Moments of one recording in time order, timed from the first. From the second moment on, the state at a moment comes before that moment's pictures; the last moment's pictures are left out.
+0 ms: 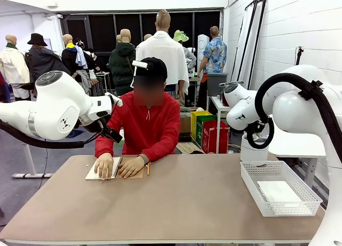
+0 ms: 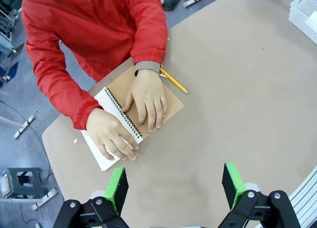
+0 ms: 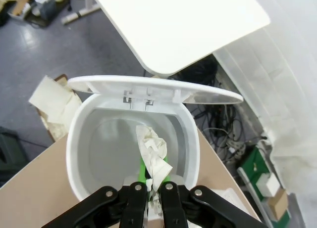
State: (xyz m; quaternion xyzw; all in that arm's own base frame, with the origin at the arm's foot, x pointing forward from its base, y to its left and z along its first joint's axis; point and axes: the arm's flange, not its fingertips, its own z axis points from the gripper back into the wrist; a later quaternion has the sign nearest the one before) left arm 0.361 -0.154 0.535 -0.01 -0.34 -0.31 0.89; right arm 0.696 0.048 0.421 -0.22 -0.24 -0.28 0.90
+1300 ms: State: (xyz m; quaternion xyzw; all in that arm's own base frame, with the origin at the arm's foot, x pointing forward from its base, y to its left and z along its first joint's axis) left arm 0.361 -0.154 0.535 -0.01 -0.34 -0.31 0.89; right arm 0.703 0.042 0.436 -0.21 -0.26 -0.31 0.89
